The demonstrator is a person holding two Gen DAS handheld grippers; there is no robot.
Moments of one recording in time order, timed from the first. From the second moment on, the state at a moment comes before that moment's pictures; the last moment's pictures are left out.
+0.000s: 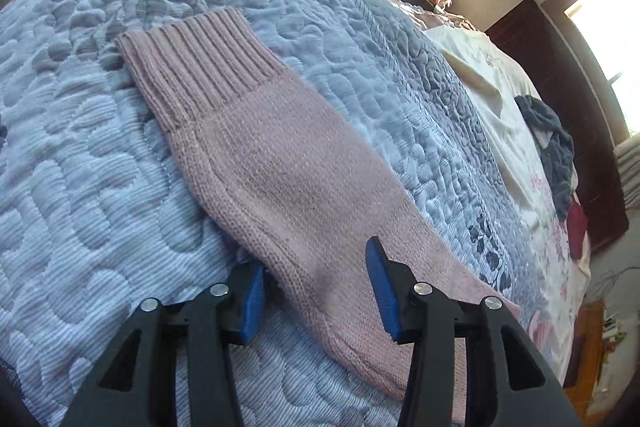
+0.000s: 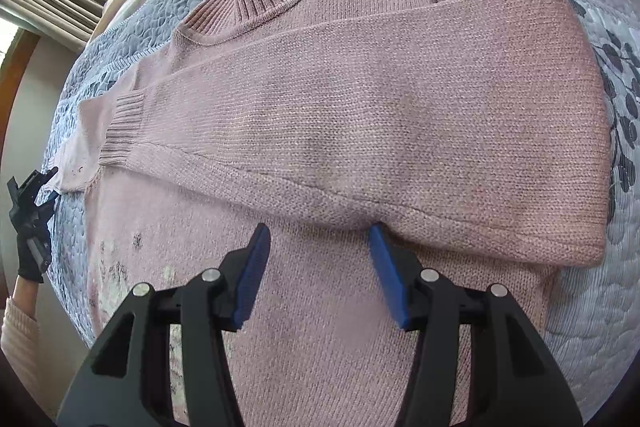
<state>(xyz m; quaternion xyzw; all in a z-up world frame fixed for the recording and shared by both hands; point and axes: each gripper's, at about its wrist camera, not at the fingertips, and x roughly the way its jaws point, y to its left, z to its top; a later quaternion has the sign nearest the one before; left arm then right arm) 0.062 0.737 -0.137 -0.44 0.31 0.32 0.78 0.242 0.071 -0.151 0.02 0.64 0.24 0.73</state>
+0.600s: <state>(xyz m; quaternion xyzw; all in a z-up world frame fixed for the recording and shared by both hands) 0.090 0.666 -0.061 -0.38 0.27 0.23 0.85 0.230 0.063 -0.132 0.00 0.62 0.24 0.74</state>
